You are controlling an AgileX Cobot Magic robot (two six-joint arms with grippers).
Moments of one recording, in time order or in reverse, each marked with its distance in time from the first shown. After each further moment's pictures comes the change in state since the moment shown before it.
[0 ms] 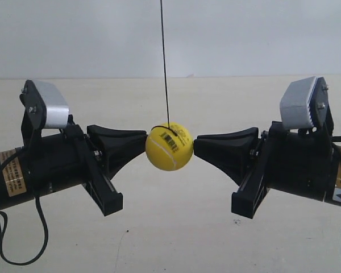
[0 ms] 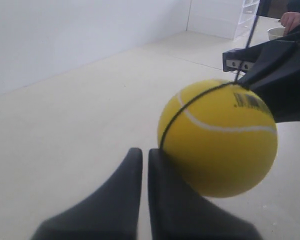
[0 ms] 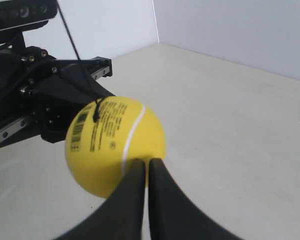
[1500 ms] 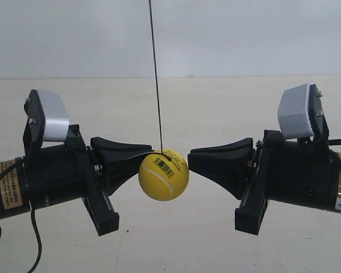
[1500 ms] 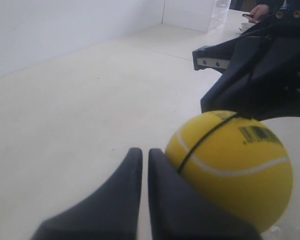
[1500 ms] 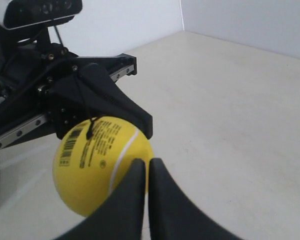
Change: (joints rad) left arm 0.000 0.000 0.022 0.100 -0.031 -0.051; right arm 0.000 0.000 0.000 -0.106 -0.025 0.074
